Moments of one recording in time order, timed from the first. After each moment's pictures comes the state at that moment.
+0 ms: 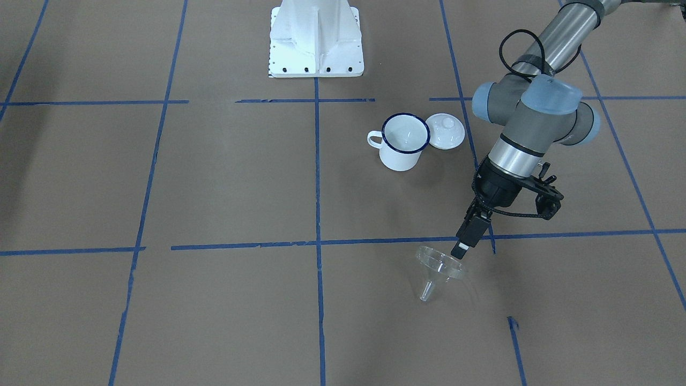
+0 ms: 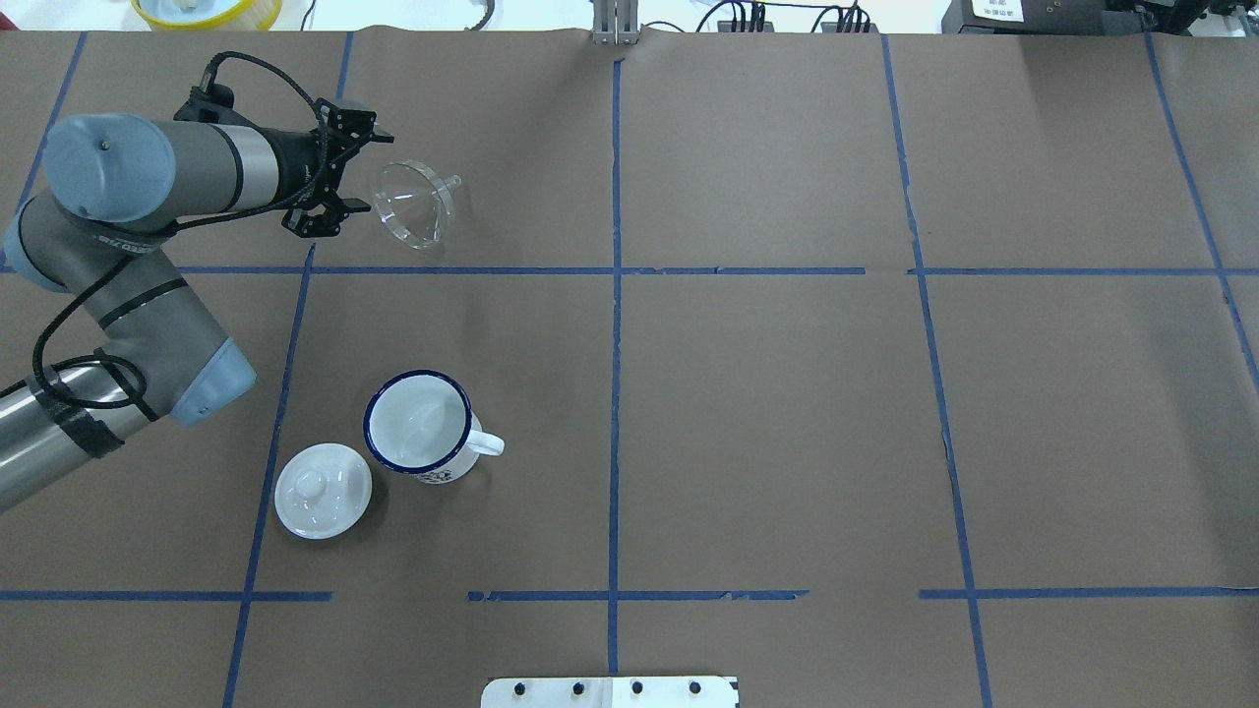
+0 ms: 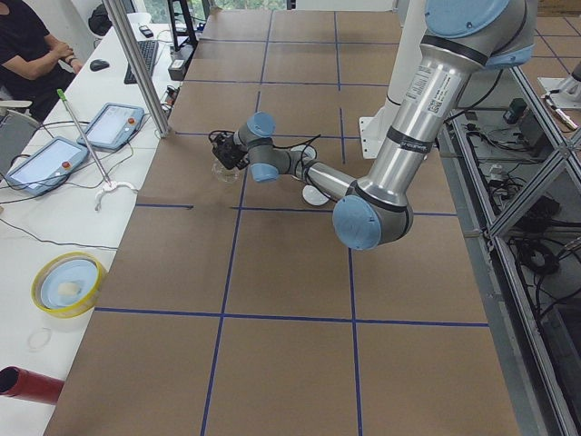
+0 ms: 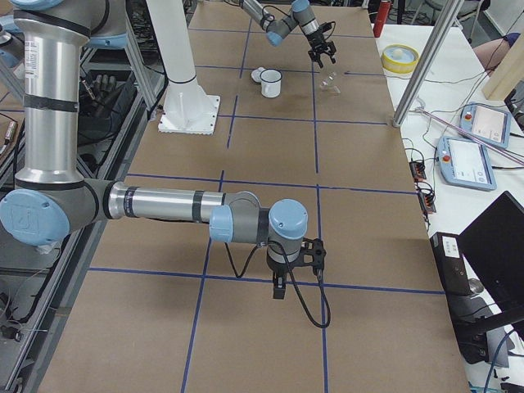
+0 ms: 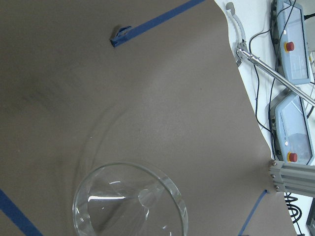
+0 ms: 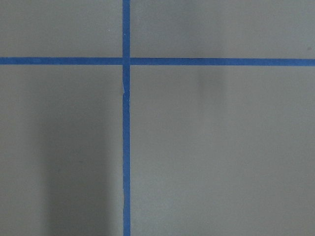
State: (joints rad) left arm -0.82 -2.03 -1.43 -2.51 -1.76 -2.15; right arm 1.57 -1.68 1.66 -1.57 2.29 0.01
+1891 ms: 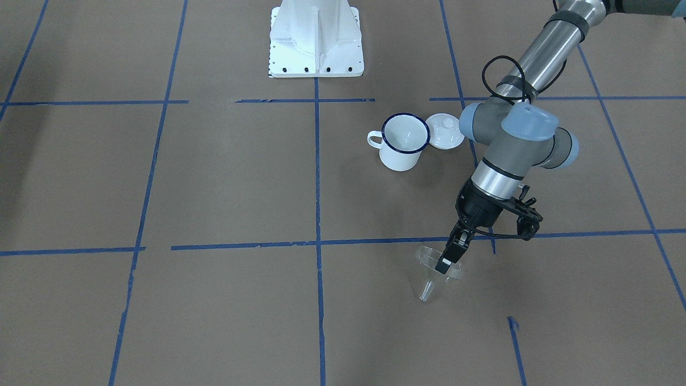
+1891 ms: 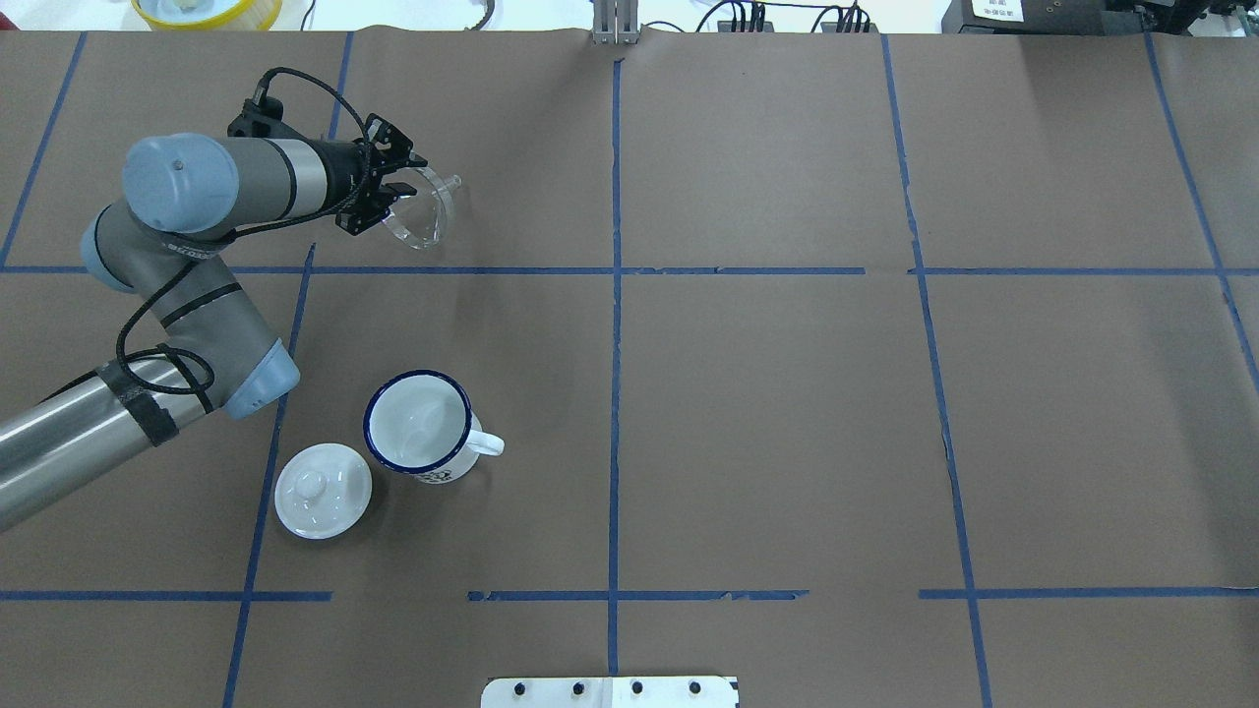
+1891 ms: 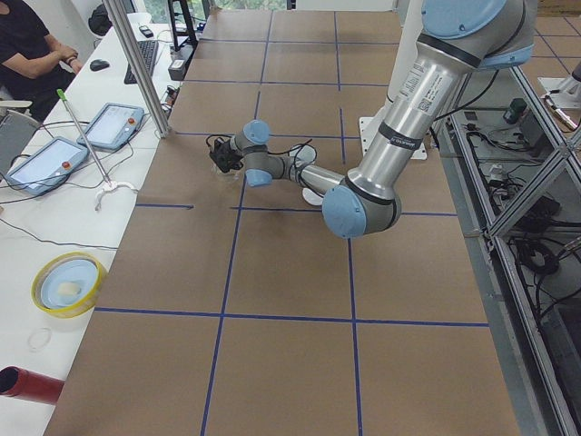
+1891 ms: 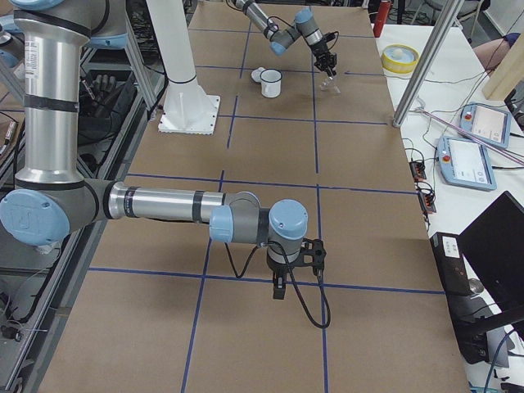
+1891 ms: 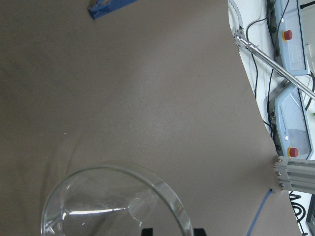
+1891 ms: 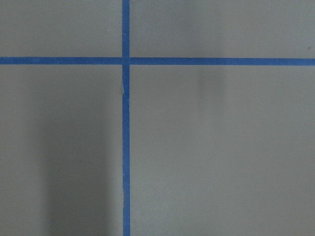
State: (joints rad) left arm -0.79 -2.11 -1.26 -2.64 -1.72 -2.14; right arm 1.57 -1.68 1.66 -1.57 2.29 0.01
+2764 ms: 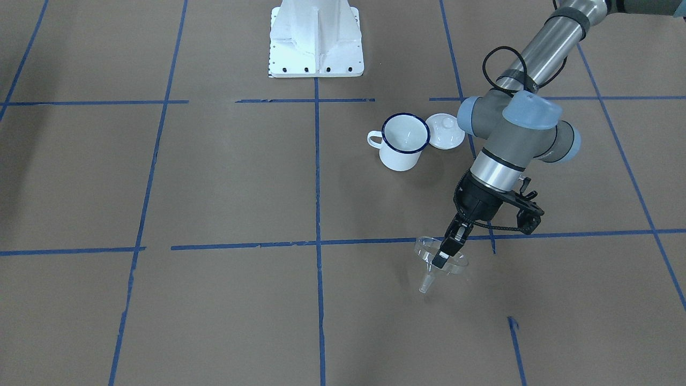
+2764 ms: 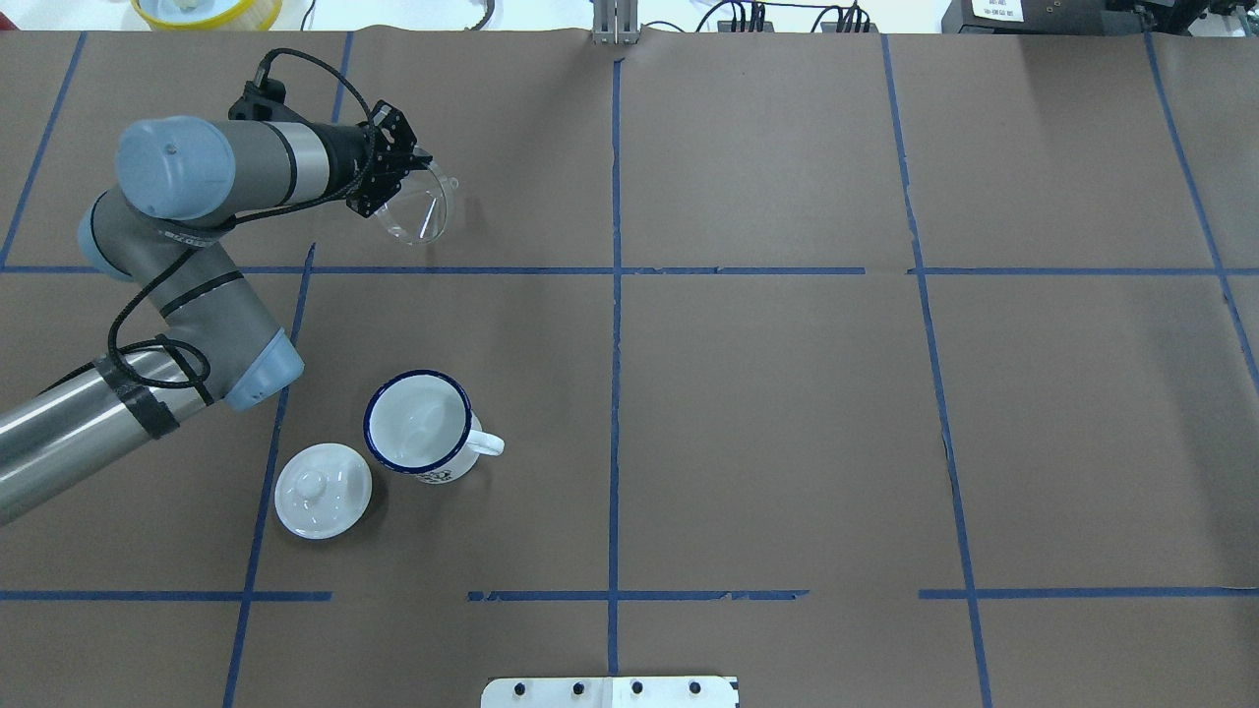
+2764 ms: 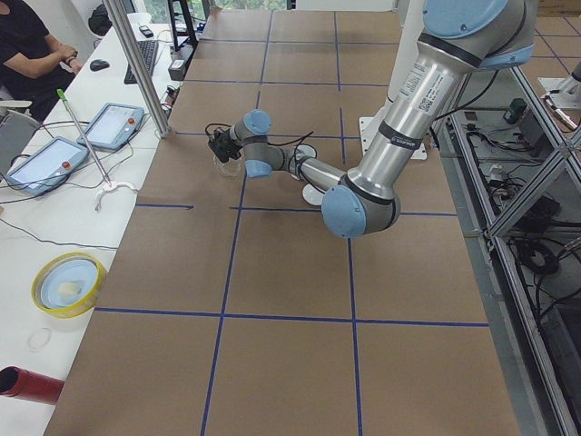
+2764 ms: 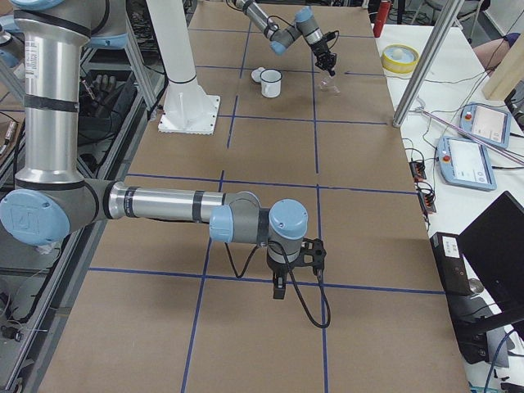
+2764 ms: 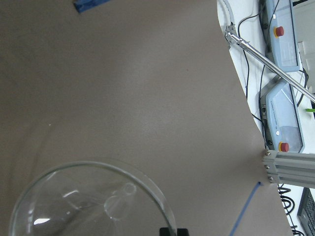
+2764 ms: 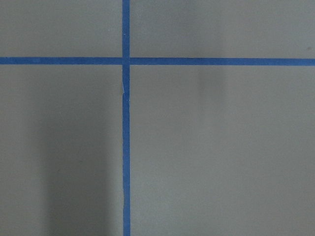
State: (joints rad) left arm -0.81 -2.11 -1.39 -2.54 -1.72 -2.14; right arm 1.57 -1.68 1.66 -1.57 2.29 0.01
